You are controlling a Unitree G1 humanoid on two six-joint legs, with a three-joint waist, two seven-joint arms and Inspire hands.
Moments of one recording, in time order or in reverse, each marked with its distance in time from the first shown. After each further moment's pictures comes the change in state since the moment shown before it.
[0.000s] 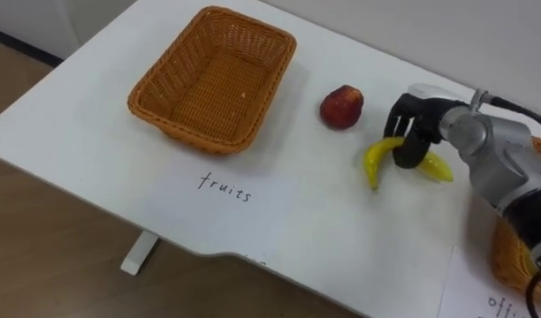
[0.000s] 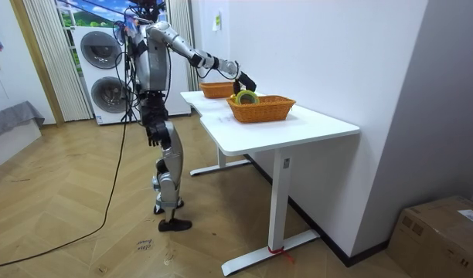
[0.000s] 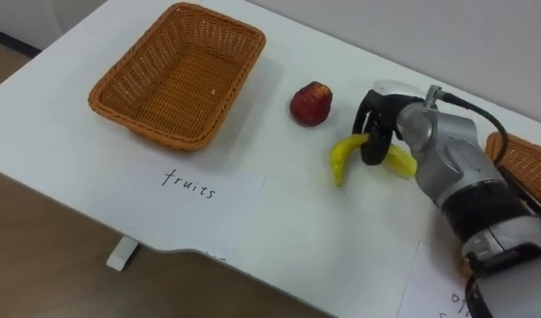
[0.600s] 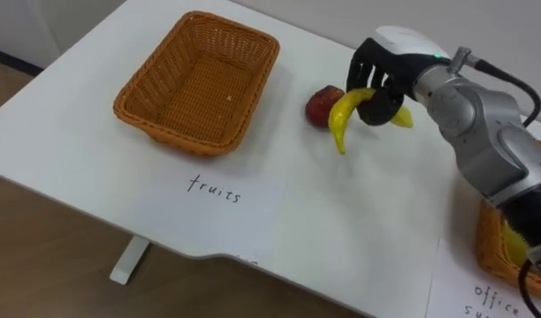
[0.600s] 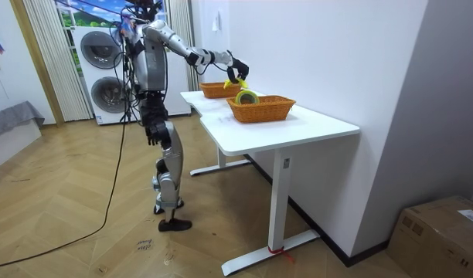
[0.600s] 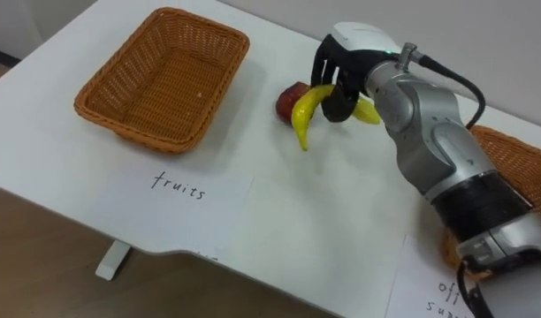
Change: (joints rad) left arm 0.054 0.000 0.016 -0.017 0.016 -0.016 0.040; right arm 0.000 0.000 -0.016 -0.261 0.013 -0.010 -0.085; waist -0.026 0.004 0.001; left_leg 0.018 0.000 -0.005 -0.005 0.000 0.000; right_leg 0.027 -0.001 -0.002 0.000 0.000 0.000
